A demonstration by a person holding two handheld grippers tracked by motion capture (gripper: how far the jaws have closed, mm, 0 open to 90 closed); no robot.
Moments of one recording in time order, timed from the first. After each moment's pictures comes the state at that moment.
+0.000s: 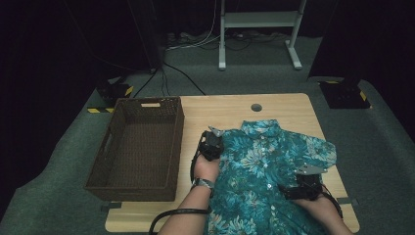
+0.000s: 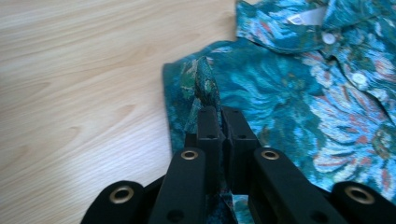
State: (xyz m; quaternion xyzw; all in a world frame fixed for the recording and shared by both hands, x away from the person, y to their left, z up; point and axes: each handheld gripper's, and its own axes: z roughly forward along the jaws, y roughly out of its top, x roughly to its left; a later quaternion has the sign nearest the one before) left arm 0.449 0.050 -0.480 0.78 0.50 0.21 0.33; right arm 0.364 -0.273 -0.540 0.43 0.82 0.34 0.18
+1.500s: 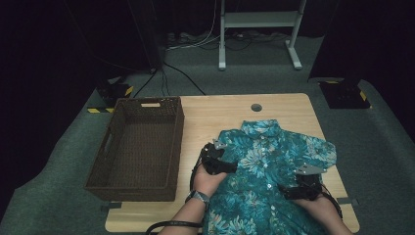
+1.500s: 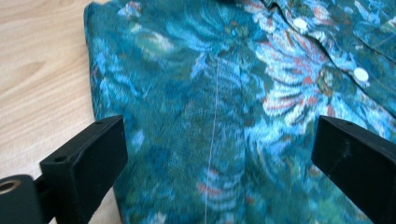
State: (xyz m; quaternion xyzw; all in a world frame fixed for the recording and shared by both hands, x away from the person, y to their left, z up) left arm 0.426 0.058 -0.517 0.80 0.45 0.13 0.37; right arm 0.364 -0.272 -0.541 0.43 0.82 0.34 0.18
